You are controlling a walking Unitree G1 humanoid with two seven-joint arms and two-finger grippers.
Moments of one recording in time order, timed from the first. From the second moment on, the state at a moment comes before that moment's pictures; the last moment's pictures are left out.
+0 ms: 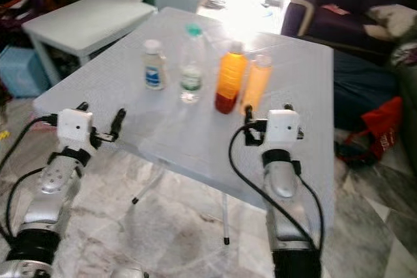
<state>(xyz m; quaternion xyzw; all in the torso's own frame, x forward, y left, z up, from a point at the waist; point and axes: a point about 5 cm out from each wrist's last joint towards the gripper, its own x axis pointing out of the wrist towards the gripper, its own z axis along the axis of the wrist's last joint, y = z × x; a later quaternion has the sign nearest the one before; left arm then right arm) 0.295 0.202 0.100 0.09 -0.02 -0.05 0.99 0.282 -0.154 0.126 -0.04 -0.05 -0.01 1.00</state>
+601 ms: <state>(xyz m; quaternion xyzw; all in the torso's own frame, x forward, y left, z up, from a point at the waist) 0.296 0.185 0.100 0.07 -0.03 -0.08 0.99 0.276 -0.161 0.117 -0.05 -0.03 -0.02 1.00</state>
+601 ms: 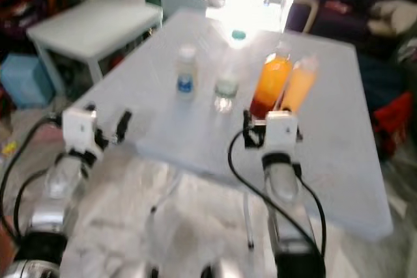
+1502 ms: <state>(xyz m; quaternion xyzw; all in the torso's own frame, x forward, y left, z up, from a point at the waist) 0.290 0.180 0.128 0.05 -0.07 -0.07 0.99 0.276 -0.153 0.134 -0.05 -0.07 0.00 1.00</state>
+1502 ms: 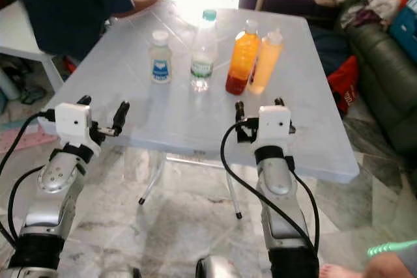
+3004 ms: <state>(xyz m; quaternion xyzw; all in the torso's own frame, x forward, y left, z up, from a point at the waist) 0.287 0.197 0.134 0.05 -0.06 -0.04 1.00 0.321 -0.146 0.188 -0.09 -0.16 0.09 0.98</state>
